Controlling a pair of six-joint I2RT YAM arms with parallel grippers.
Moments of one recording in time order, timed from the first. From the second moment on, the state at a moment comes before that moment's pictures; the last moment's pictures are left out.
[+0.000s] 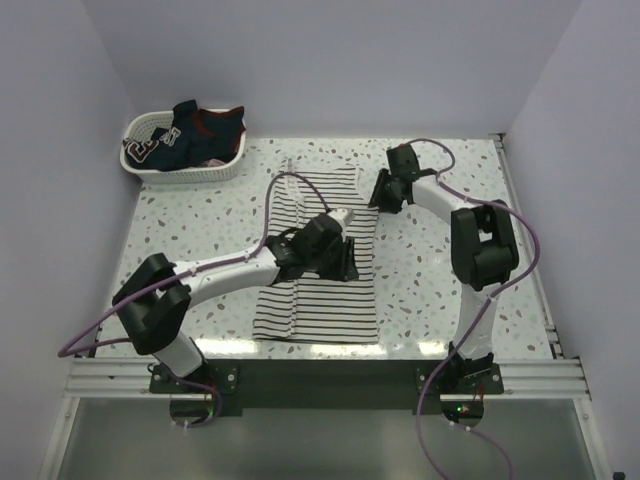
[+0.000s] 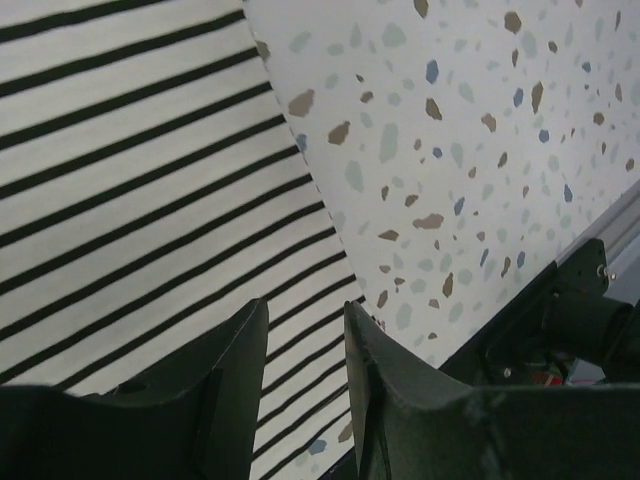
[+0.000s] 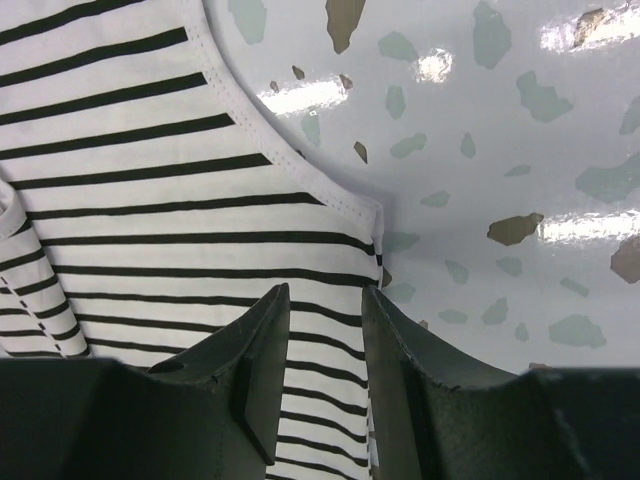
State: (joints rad) left arm -0.88 1.61 1.06 -0.21 0.07 -0.68; right arm 0.28 2.01 1.46 -0.41 -0.04 0.60
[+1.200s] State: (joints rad) left arm -1.27 1.82 1.17 -0.26 -0.07 -0.76; right arm 0.26 2.13 1.53 -0.39 0.01 0.53
